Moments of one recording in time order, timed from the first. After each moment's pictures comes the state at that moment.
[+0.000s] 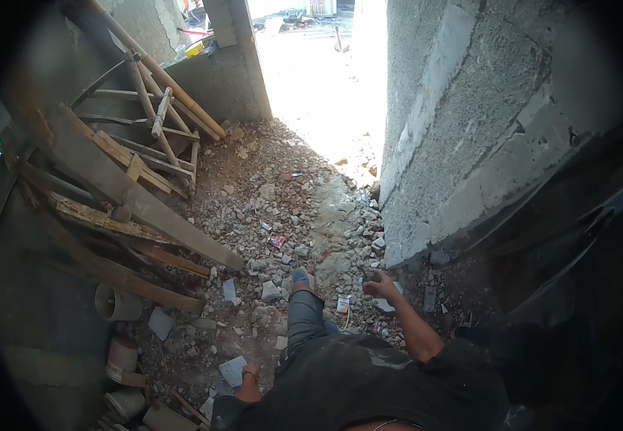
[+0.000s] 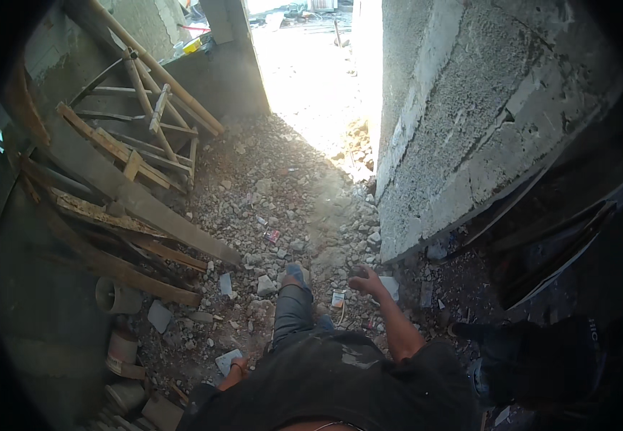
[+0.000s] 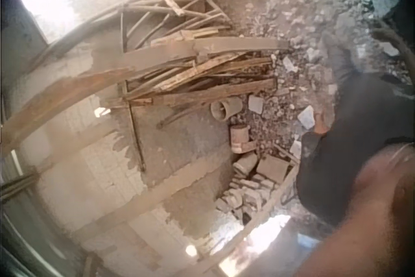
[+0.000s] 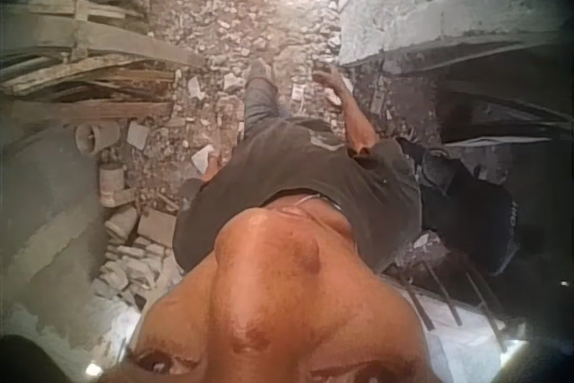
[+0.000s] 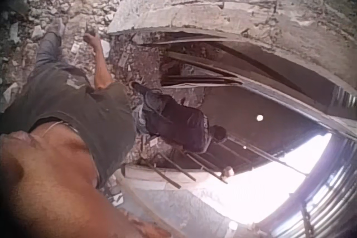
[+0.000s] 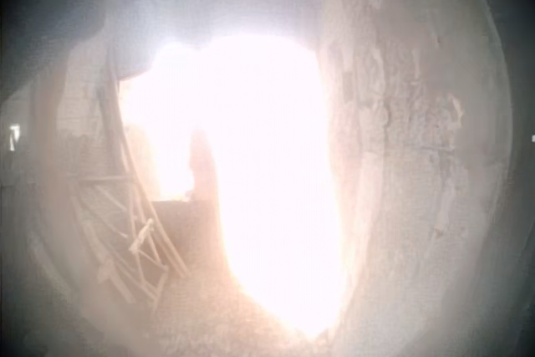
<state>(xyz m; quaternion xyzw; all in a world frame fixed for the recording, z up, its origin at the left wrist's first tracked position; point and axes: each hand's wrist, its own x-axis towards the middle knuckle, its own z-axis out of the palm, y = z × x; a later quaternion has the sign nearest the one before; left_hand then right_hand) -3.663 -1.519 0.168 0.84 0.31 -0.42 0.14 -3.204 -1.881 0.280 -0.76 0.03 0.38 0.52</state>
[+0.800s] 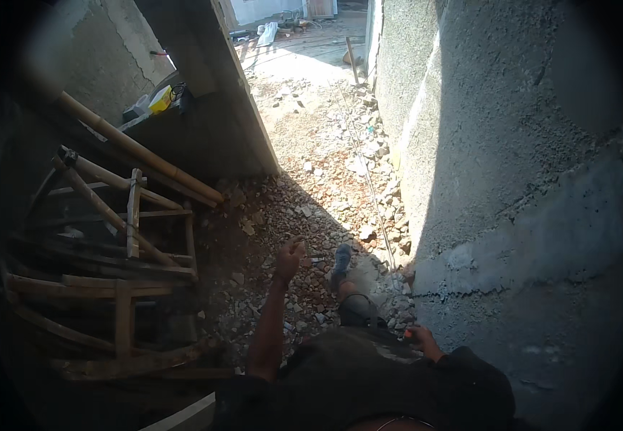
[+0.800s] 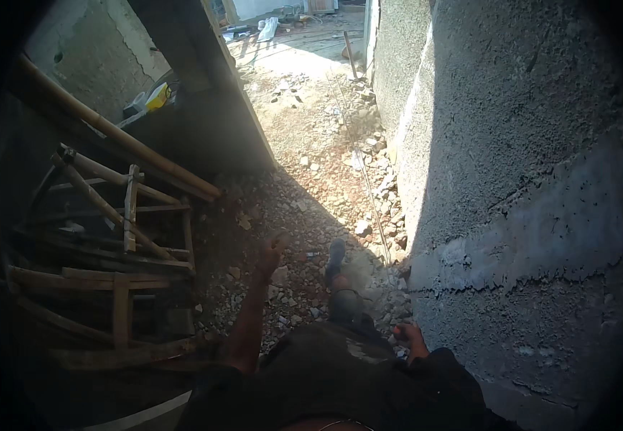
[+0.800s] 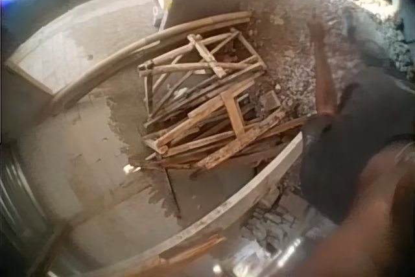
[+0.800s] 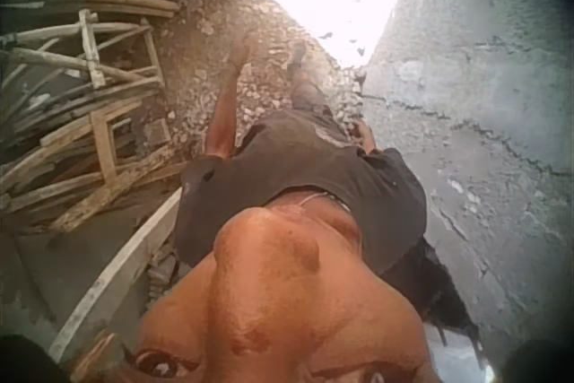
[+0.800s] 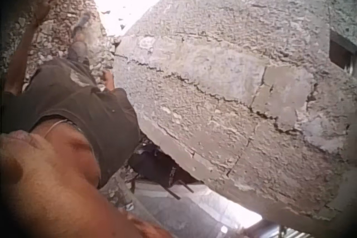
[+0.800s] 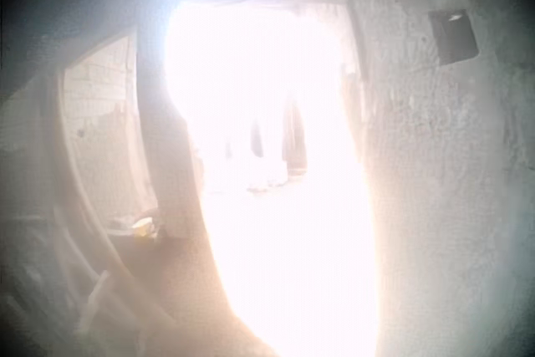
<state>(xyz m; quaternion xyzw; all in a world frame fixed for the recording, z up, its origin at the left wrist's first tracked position) -2.654 -1.132 0.355 0.73 0.28 0.05 0.63 -2.725 -1.658 0.168 -0.58 0.42 0.32 0.62</state>
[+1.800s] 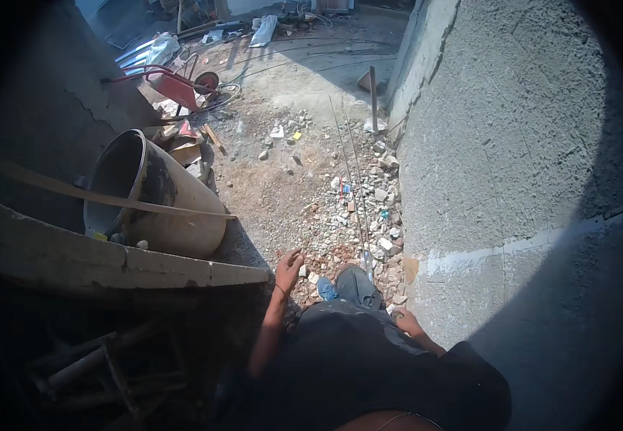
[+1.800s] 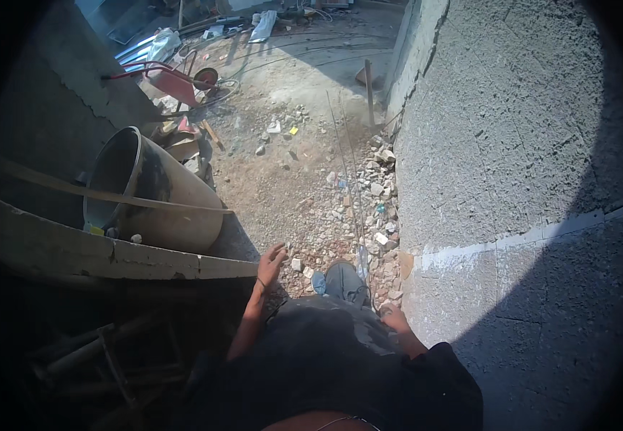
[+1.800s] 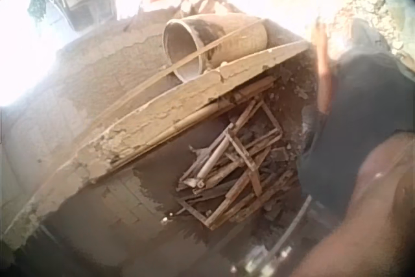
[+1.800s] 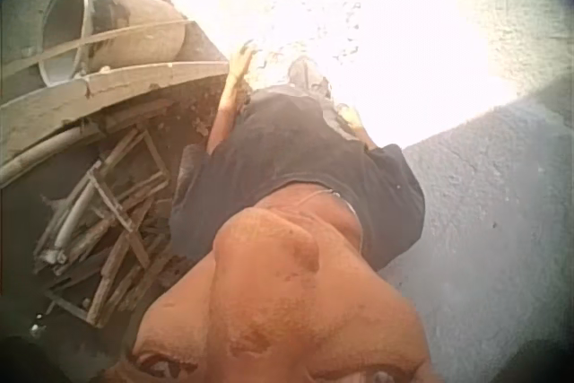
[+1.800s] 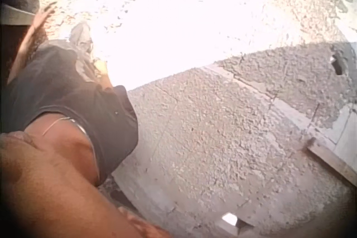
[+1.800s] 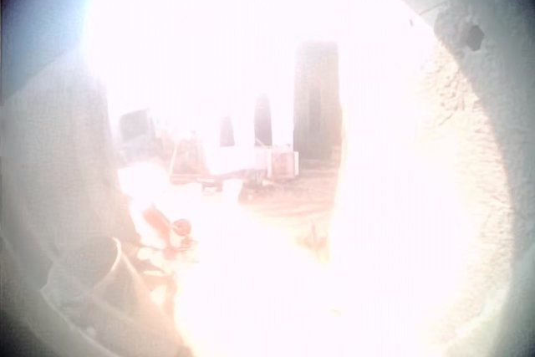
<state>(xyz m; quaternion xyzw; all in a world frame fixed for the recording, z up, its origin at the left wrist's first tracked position) -1.810 -0.810 0.257 0.63 0.27 0.03 0.73 -1.796 -1.263 0.202 -0.86 0.05 0.41 0.30</state>
